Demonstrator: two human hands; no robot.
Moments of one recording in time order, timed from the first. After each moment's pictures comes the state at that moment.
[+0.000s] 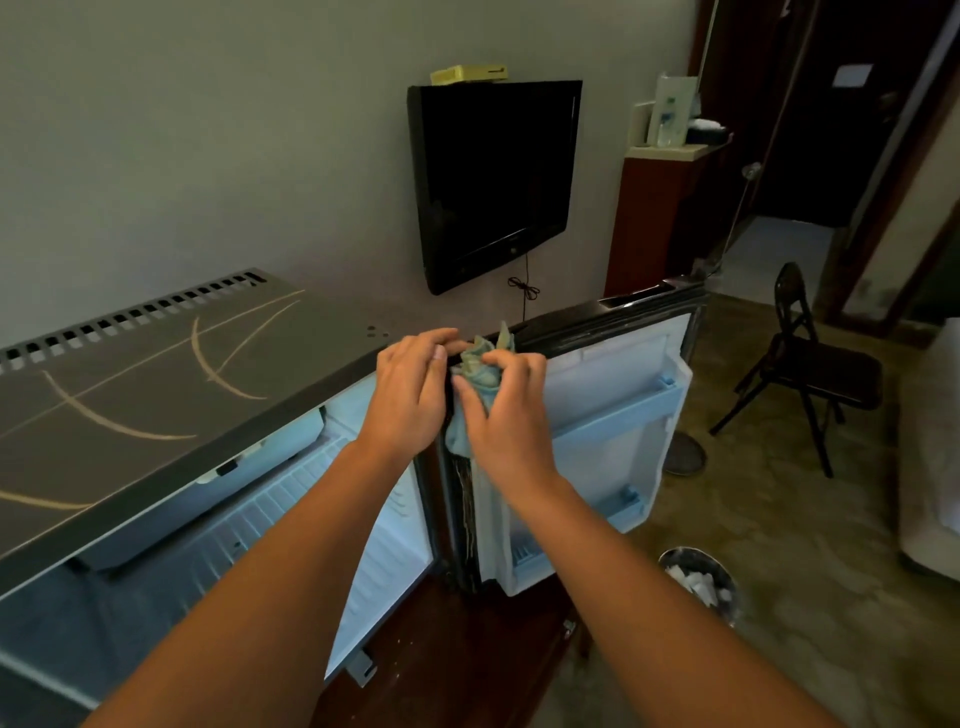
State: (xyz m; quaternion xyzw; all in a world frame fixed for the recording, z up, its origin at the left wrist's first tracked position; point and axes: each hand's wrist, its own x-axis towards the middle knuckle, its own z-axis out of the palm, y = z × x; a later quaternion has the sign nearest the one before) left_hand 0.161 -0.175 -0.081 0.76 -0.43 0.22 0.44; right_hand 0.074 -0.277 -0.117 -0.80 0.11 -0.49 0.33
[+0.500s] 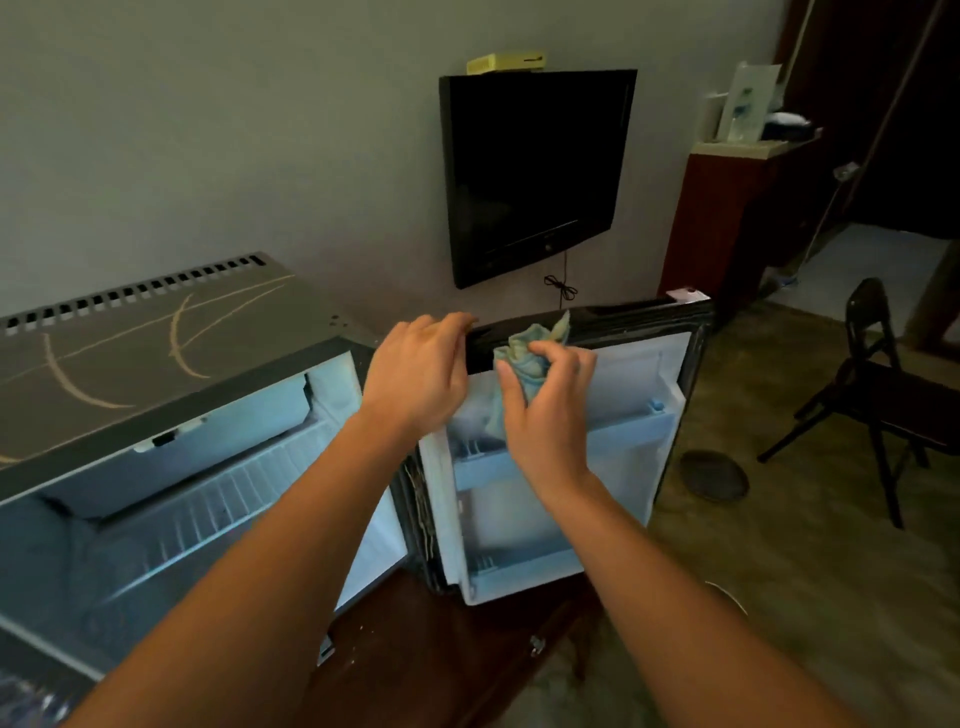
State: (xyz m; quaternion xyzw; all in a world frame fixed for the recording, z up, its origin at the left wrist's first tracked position) left_hand 0.118 -0.242 -0.051 0.84 -0.40 0.30 0.21; right_hand 0.045 -0.373 -0.123 -0.76 0.05 -0.52 0.39
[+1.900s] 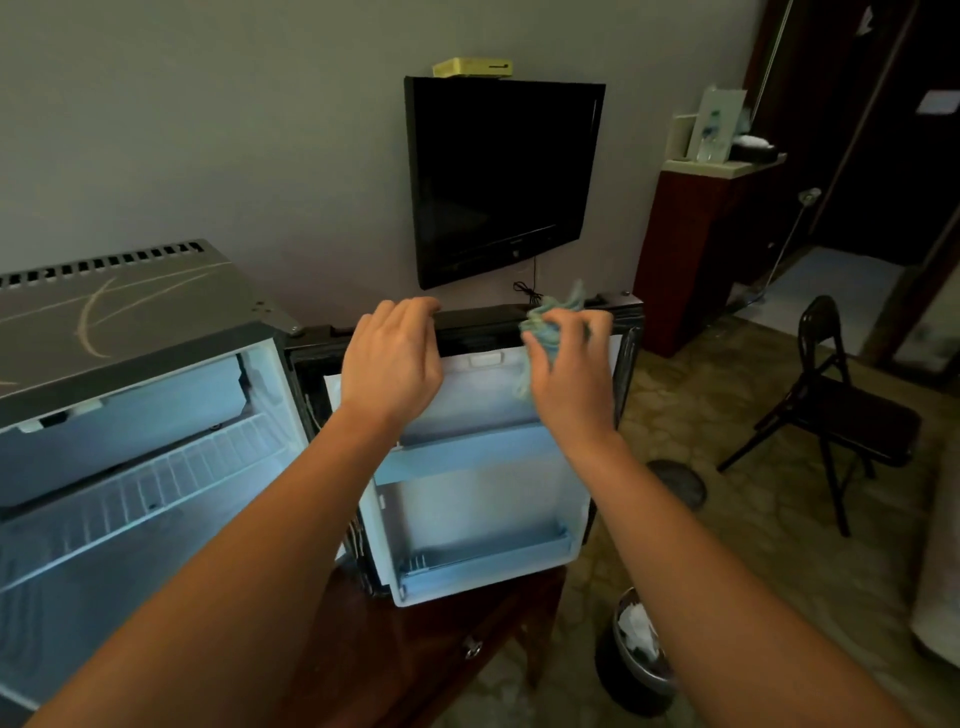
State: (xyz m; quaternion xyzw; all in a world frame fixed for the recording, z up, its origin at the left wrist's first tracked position) left_hand 0.092 -0.299 -0.066 0.83 -0.35 0.36 0.24; right_hand 0.019 -0.486 -0.108 -0.82 0.08 -0.53 0.22
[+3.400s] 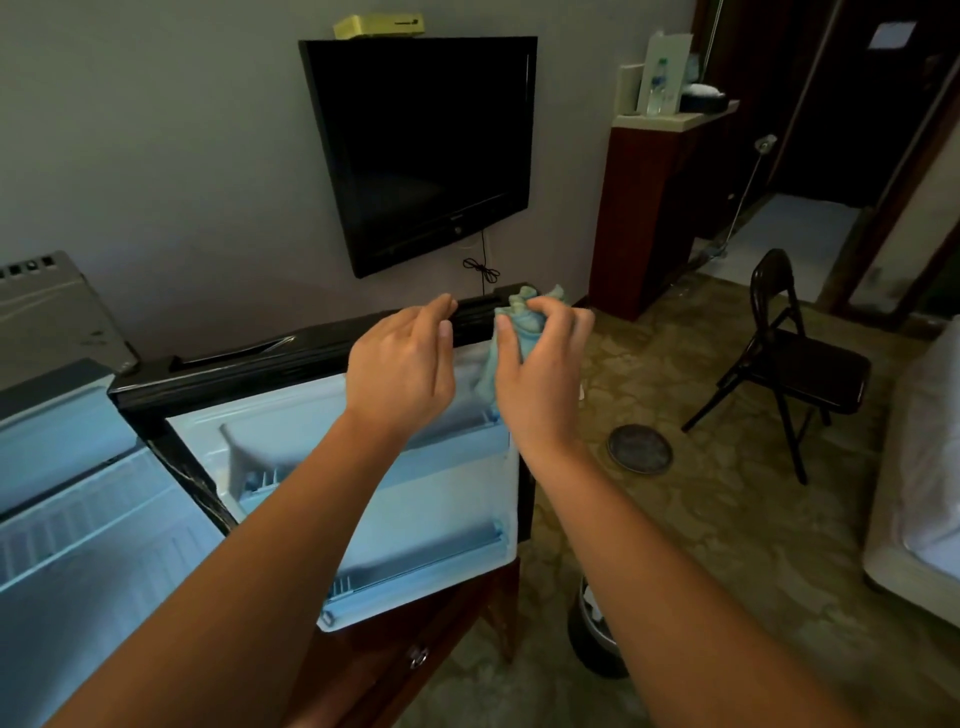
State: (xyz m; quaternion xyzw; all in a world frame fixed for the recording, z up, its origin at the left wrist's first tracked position) left_hand 0.064 -0.420 -0.070 0.80 -0.42 0.35 0.24; right_hand 0.002 -0.551 -0.108 -0.74 0.16 -0.56 0.35
